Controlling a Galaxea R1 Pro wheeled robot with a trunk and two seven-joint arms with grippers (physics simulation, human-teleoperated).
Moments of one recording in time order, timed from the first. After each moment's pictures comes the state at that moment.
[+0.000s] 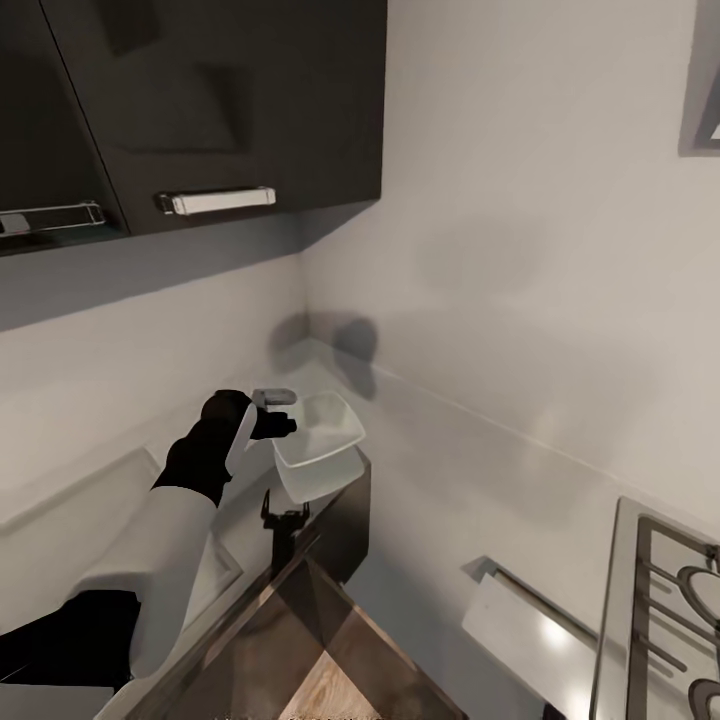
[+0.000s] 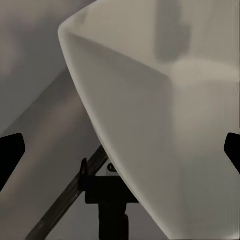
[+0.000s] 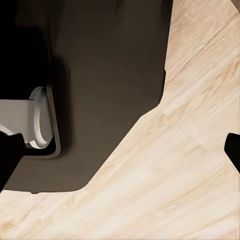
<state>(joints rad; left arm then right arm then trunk) -1.02 -0.09 0.02 -0.86 0.00 0.96 0.04 -0.04 0.01 0.08 -0.02 -0.04 -0.07 0.01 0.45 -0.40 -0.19</state>
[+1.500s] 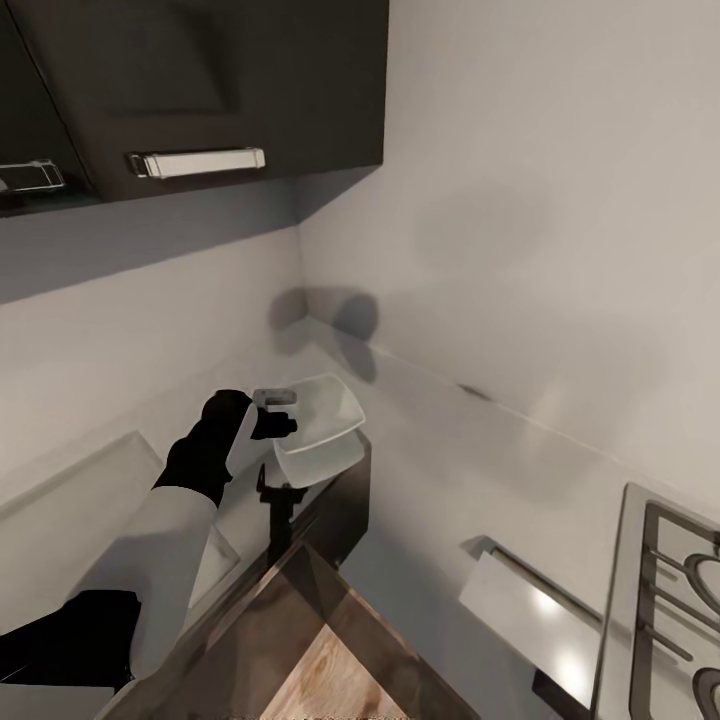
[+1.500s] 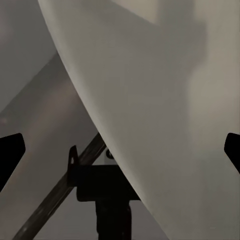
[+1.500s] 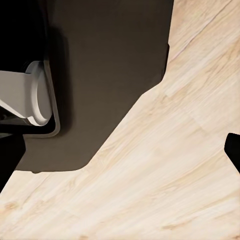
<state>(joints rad) -1.02 -0.09 0.02 -0.86 0.00 0.96 0.04 -0.04 0.01 0.08 -0.02 -0.04 -0.07 0.01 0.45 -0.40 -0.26</state>
